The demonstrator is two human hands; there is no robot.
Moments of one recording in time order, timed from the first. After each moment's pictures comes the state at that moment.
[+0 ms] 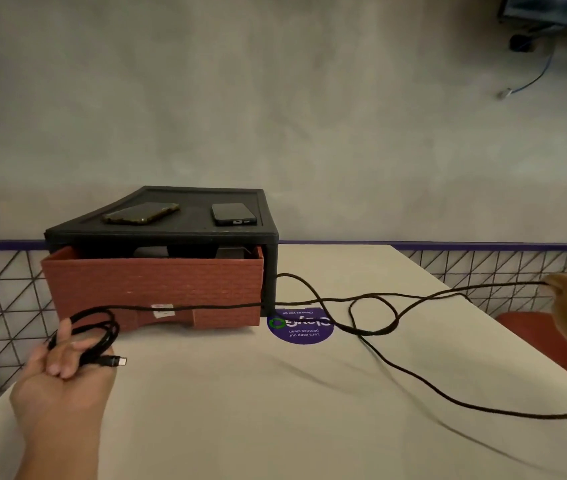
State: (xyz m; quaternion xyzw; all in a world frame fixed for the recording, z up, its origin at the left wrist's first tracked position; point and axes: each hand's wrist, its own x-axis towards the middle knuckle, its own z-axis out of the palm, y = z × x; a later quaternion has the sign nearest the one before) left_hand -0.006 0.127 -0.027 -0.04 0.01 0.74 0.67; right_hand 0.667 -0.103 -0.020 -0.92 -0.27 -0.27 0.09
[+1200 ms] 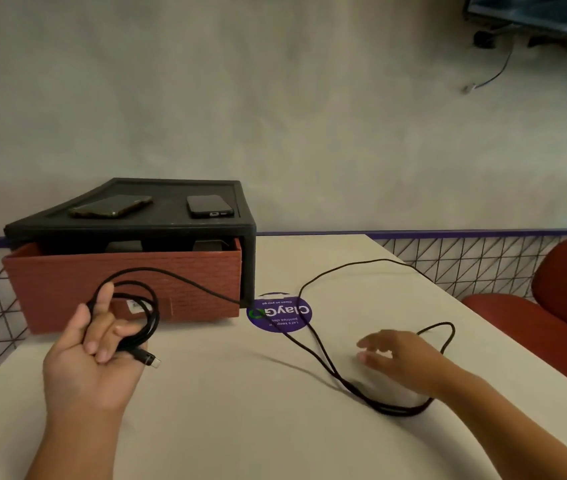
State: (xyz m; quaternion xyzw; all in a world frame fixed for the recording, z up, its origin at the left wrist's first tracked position) left_hand 0.032 0.095 -0.002 0.16 0.05 0.63 0.76; right_hand 0.360 -0.070 -0.009 -0.81 -0.57 0.09 0.12
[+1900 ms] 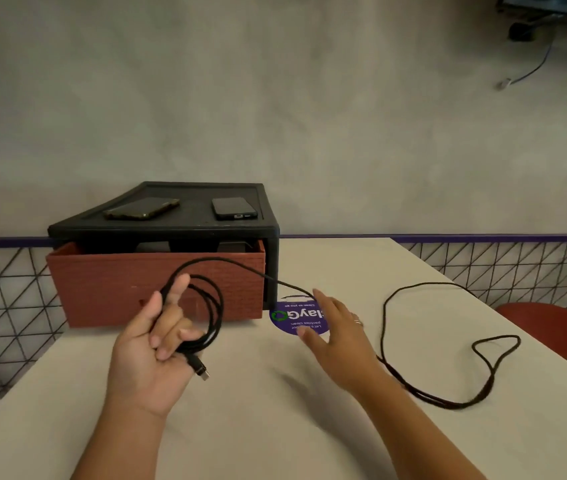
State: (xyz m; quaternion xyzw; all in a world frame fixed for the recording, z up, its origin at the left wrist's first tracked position) left_hand 0.047 0.072 0.013 0.27 0.08 0.54 0.79; right_hand 0.263 -0.002 -0.012 -0.73 -0.56 0.06 0.37
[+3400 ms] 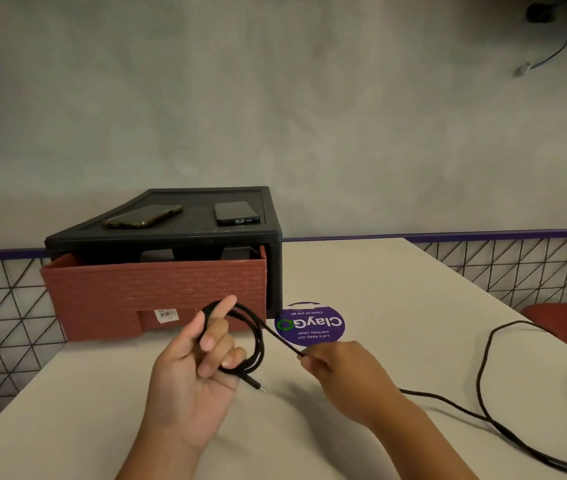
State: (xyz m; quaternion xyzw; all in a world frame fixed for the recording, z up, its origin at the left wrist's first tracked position) left_hand 0.084 0.047 0.015 0.28 0.09 0.50 0.81; right_hand 0.264 -0.008 -0.013 -0.73 -0.64 0.07 0.24
